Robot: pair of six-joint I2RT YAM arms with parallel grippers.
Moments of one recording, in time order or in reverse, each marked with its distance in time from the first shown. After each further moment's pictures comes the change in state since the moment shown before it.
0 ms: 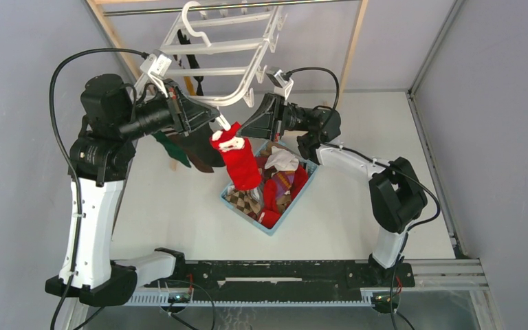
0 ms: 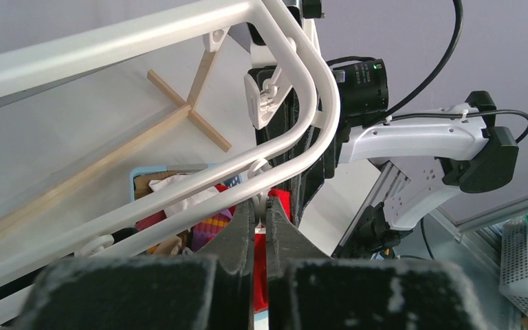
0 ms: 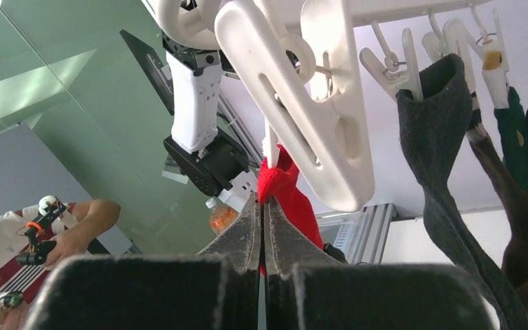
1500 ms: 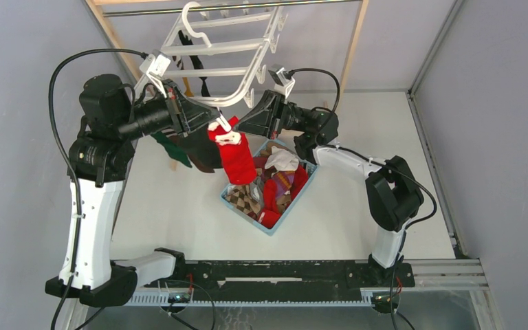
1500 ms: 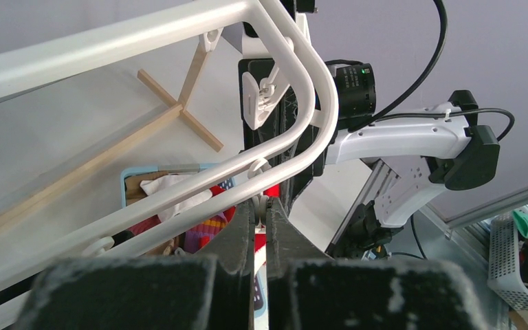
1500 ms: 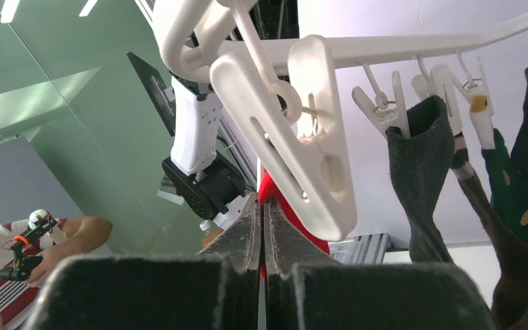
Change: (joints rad) left arm 0.007 -0.003 0.000 0.005 0.028 -0.016; right arm 0.016 0.028 0.024 0.053 0.087 -0.007
